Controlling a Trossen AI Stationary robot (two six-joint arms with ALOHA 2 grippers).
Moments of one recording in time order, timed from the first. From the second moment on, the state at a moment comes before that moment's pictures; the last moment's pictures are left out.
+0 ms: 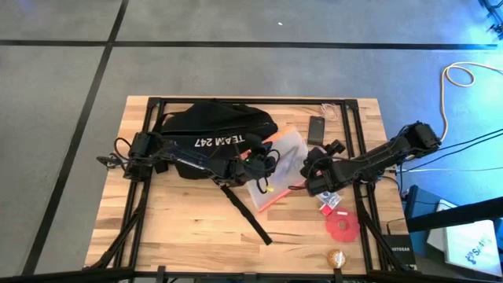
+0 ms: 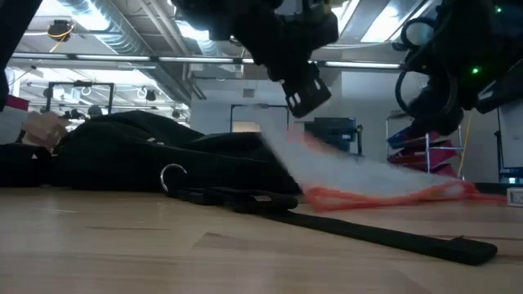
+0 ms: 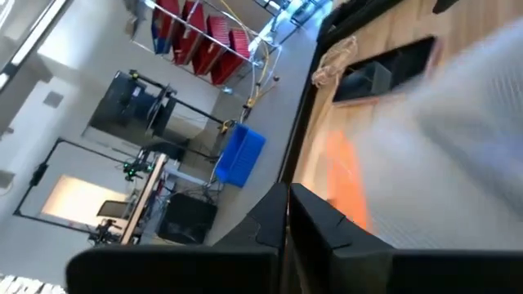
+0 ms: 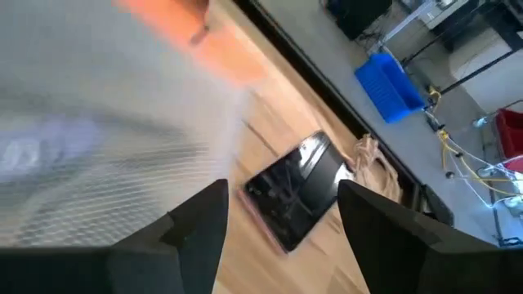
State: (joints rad) left arm -0.13 1.99 1.33 0.31 -1.05 0.68; right arm 0.34 1.36 0.68 -1.03 1.00 1.08
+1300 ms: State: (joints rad) left arm 0.15 1.96 1.33 -0.21 -0.19 -0.01; right arm 0.34 1.36 0.68 -1.08 0.83 1.22
